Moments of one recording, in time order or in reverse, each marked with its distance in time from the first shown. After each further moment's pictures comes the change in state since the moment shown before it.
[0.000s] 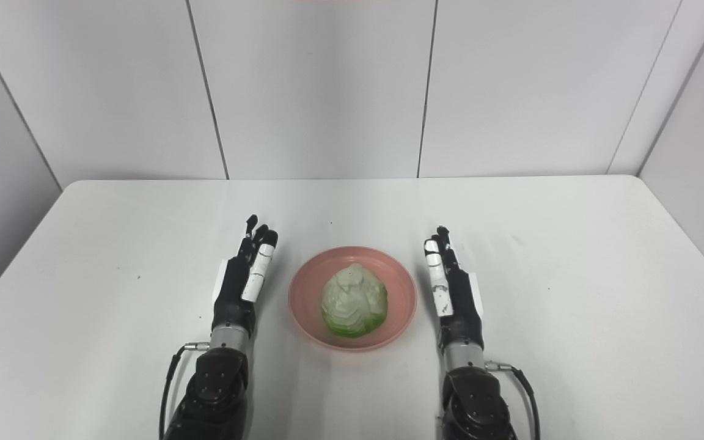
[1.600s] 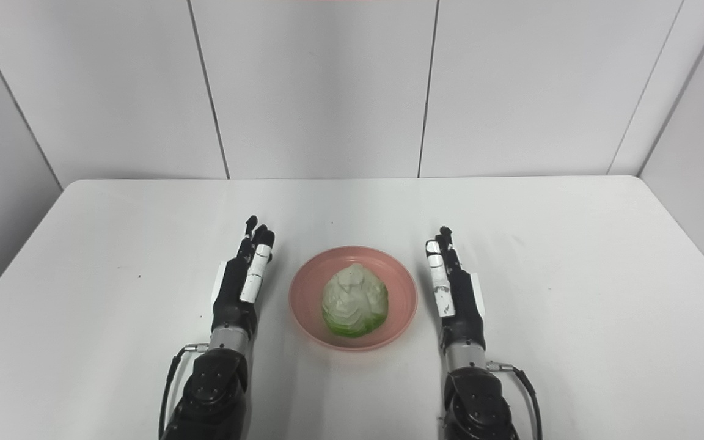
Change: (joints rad) left arm 0.011 0.004 -0.003 -0.023 -0.053 0.026 -0.022; right arm 0.003 -0.012 0.012 0.001 0.007 0.000 -0.011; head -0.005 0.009
